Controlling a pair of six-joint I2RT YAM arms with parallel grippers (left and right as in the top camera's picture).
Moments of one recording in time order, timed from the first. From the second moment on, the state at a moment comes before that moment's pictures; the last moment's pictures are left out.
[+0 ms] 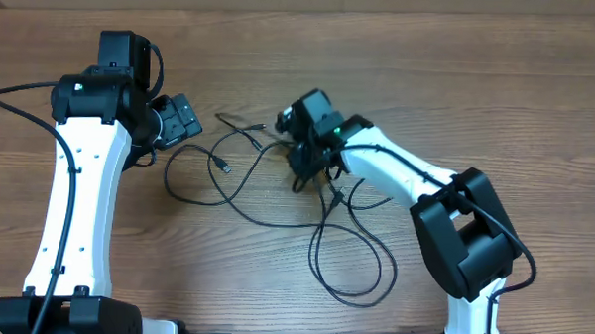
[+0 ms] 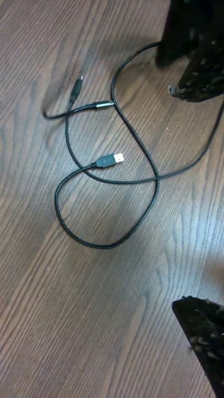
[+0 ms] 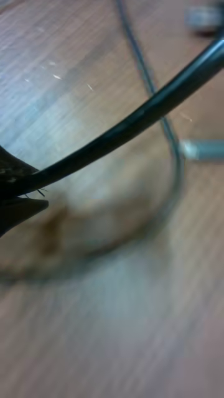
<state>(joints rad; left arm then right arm) 0.02 1.58 1.57 -1.28 -0.03 -0.53 0.60 2.05 1.46 -0.57 -0.15 -0.06</state>
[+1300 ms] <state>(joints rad) 0.02 1.58 1.57 -1.28 -0.03 -0.53 -0.40 1.56 1.88 -0.73 0.37 0.54</state>
